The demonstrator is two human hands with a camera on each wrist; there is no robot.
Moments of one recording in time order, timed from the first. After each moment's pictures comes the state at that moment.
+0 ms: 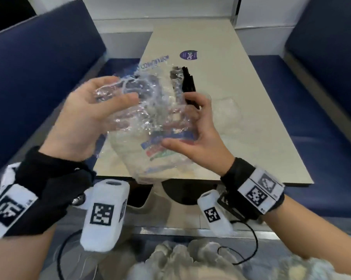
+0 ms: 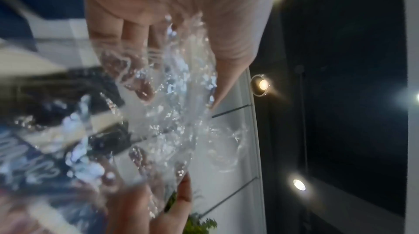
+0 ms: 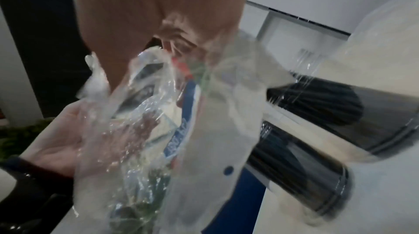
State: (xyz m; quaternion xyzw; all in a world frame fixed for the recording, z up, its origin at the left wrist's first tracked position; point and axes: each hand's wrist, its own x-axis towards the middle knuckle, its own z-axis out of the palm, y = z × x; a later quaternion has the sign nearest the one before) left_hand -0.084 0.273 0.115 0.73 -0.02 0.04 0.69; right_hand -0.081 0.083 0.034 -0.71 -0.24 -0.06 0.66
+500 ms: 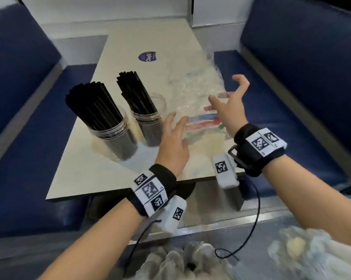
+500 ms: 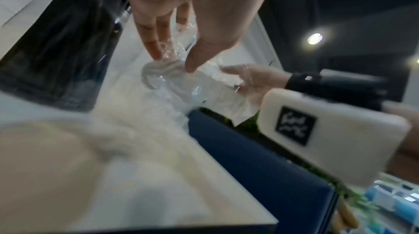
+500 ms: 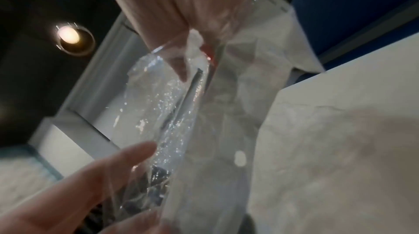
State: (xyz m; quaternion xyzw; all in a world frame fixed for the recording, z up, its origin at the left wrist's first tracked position) left_hand -0.060 0.090 -0.011 0.89 -0.20 0.06 0.41; right_hand -0.021 -0.066 0.017 -0.74 0.10 -0.22 0.63
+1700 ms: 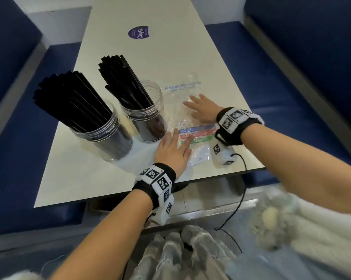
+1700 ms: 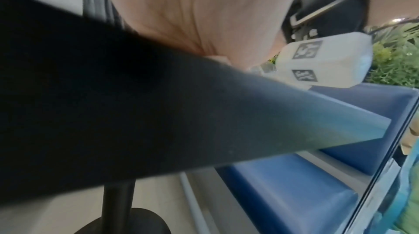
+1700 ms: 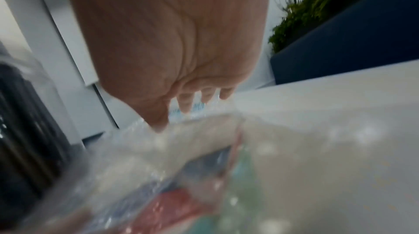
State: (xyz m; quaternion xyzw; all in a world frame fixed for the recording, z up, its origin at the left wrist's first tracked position) left_hand -0.012 0.091 -0.097 0.96 -0.25 -0.15 0.02; right_hand 0.067 -0.076 -0.059 -0.98 -0.07 0.18 0.10
